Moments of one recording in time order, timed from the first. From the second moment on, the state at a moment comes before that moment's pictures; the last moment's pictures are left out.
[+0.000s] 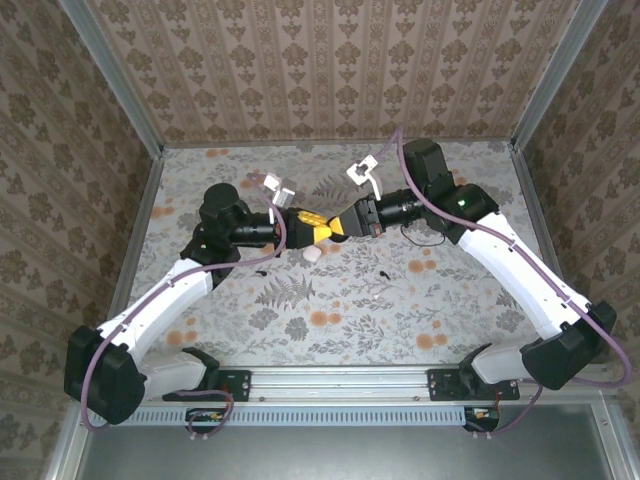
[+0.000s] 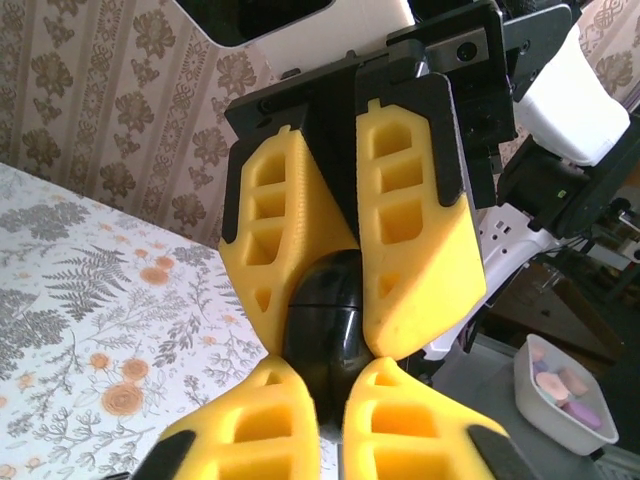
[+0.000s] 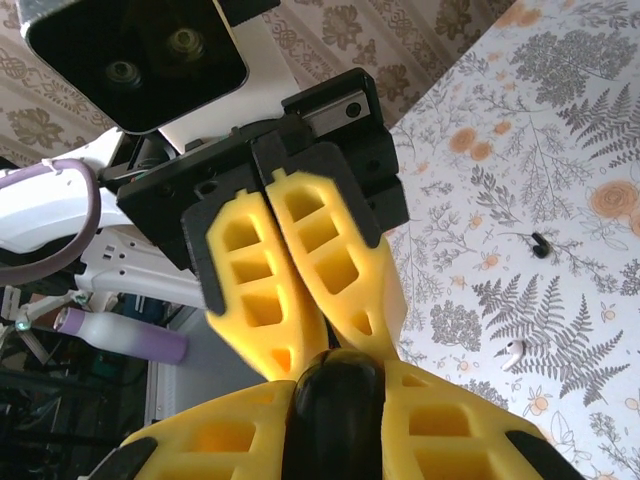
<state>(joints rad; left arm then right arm) -0.56 1.17 0.87 0.32 1.10 -0.45 0.53 1.37 1.45 -0.67 -0.89 0.30</state>
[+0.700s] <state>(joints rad) -0.51 1.18 0.78 0.49 0.97 -0.60 0.54 1.32 1.32 -0.33 -0.76 0.60</state>
